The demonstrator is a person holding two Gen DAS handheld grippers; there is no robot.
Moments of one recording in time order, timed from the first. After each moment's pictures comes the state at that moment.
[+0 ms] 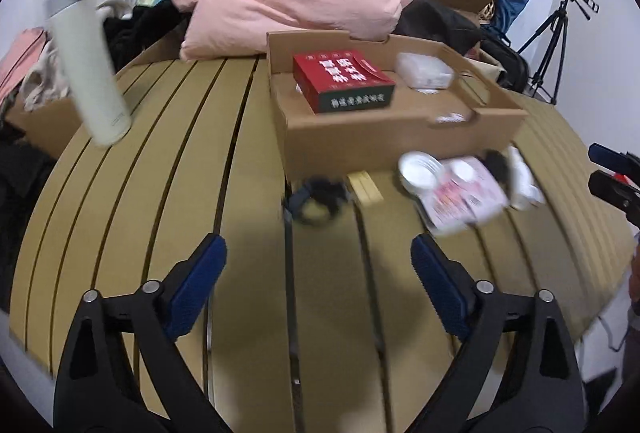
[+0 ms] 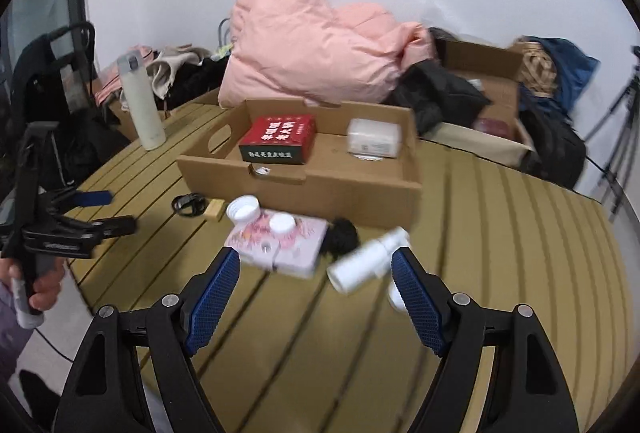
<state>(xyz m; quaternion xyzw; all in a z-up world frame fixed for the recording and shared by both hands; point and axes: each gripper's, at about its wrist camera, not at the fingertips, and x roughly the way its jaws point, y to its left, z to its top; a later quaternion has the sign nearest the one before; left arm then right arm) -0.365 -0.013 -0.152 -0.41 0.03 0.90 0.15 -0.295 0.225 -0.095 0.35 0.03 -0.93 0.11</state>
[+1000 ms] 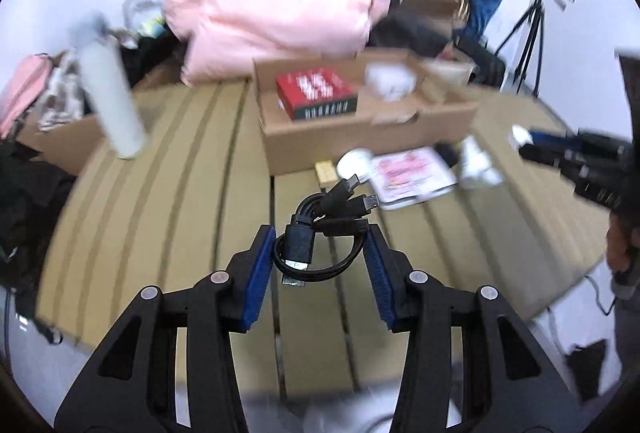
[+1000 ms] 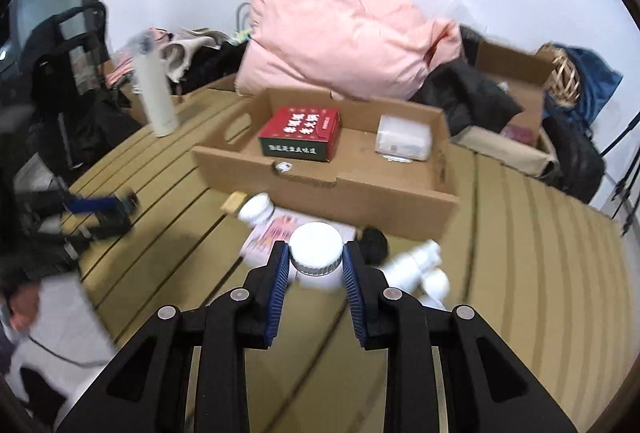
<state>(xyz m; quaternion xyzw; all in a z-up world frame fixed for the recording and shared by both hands) -0.258 -0.016 -0.076 -0.38 0.04 0.91 0.16 -0.284 0.207 -0.081 0.37 0.06 -0.92 0.13</state>
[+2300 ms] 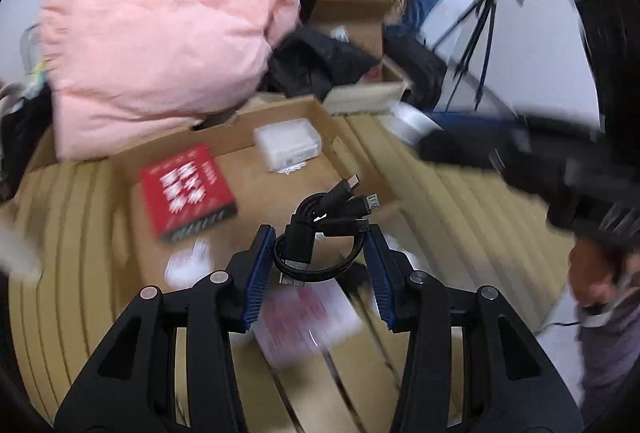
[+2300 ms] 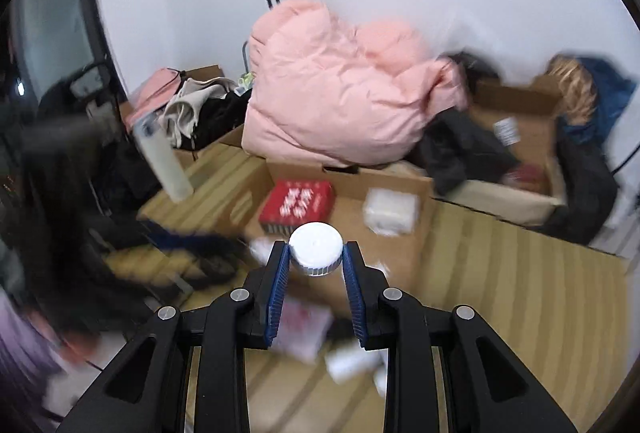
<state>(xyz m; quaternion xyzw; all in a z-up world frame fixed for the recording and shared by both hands) -0.453 0.142 -0.062 -0.44 0.06 0.85 0.28 -0.405 0.257 0.005 0.38 -0.02 -0.91 0.19</state>
